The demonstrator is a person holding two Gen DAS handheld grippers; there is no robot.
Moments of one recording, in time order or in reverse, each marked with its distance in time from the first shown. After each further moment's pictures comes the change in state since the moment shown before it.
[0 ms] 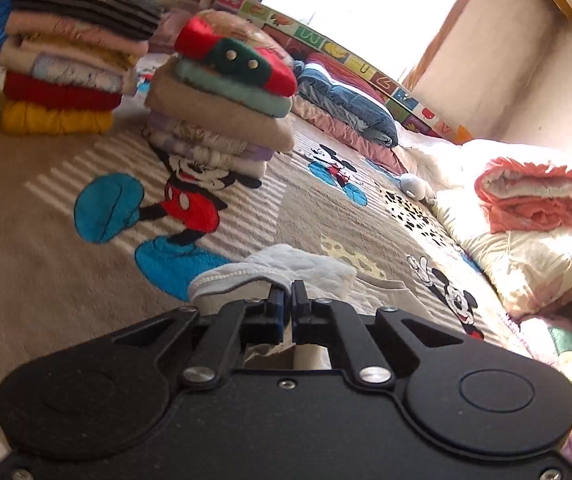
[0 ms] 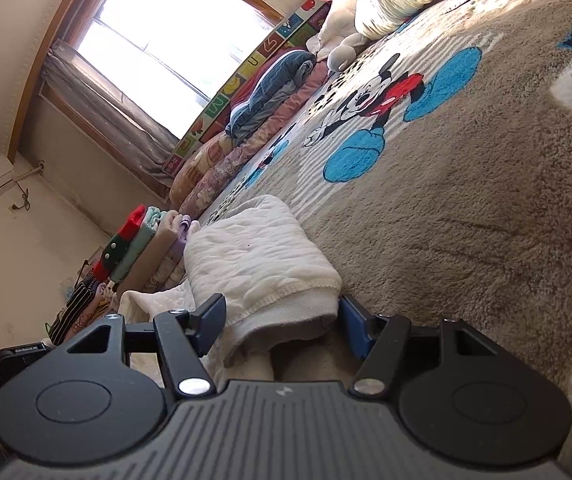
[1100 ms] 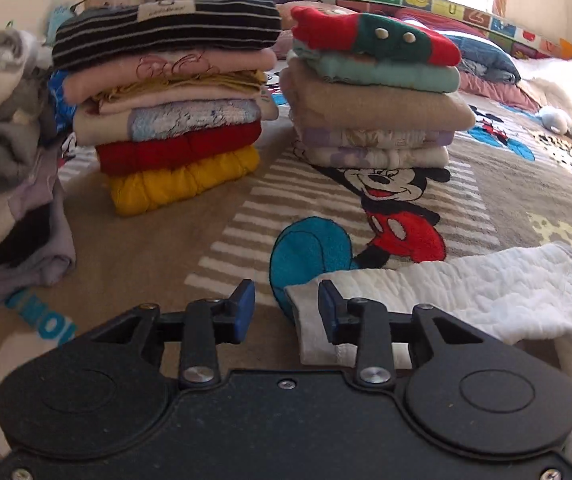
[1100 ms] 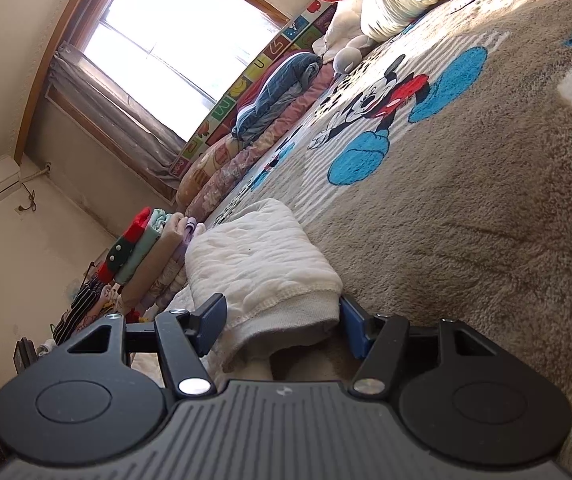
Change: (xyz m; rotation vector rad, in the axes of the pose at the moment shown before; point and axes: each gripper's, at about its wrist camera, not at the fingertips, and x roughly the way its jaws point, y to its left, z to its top) left arm 0.057 0.119 0.023 0.029 0.084 0.383; right arm 0.004 0.000 0.000 -0.008 -0.008 0.020
